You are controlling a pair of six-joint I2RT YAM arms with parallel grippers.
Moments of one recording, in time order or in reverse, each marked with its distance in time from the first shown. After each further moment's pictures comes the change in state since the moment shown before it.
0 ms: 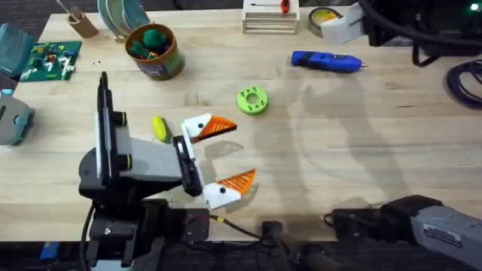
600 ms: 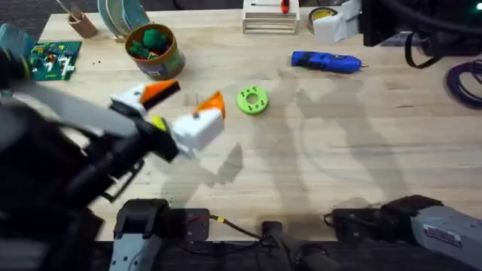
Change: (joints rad) left arm 0.000 0.273 0.535 -0.410 -0.633 -0.227; right arm 0.000 0.000 0.000 0.000 -0.123 0.105
